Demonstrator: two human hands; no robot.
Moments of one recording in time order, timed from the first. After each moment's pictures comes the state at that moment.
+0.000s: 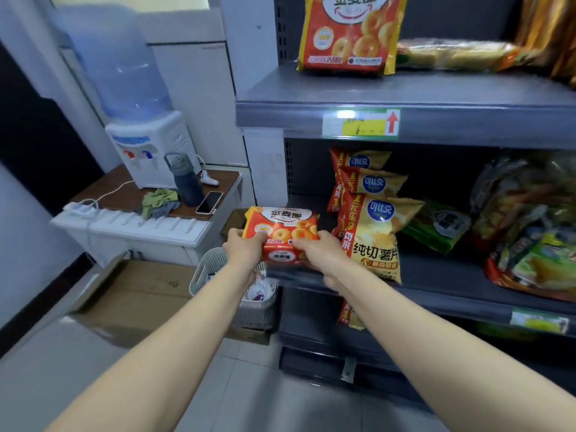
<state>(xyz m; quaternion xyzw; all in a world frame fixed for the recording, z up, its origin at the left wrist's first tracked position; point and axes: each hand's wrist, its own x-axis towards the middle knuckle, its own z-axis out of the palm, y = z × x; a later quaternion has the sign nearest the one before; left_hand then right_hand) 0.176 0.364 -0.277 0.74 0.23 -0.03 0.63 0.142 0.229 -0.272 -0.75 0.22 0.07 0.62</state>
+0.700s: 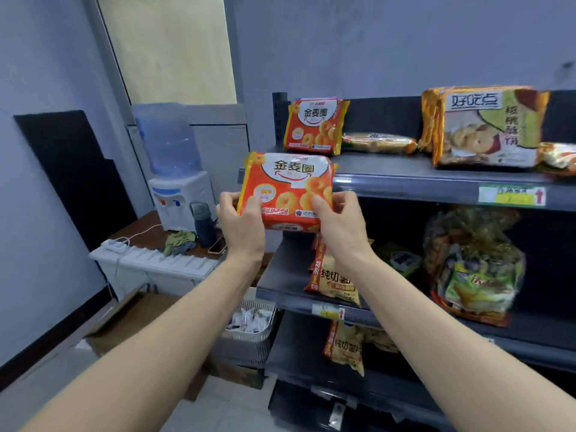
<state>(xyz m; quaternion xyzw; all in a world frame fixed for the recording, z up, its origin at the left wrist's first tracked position) 0.011 0.296 -0.103 0.65 0.05 0.27 0.71 -0.016 0.165 -0.099 -0.70 0.03 -0.19 0.69</state>
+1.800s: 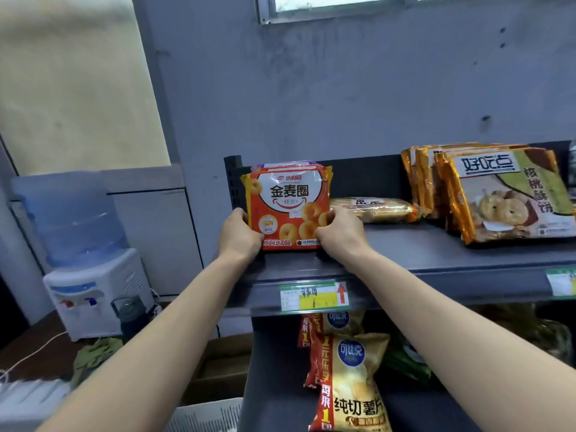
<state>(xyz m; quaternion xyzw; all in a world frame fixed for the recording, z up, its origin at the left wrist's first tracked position) 0.288 0.281 -0.037 0.86 -0.11 0.16 0.48 0.215 0.129 -0.029 -0.84 0.15 -0.26 0.45</state>
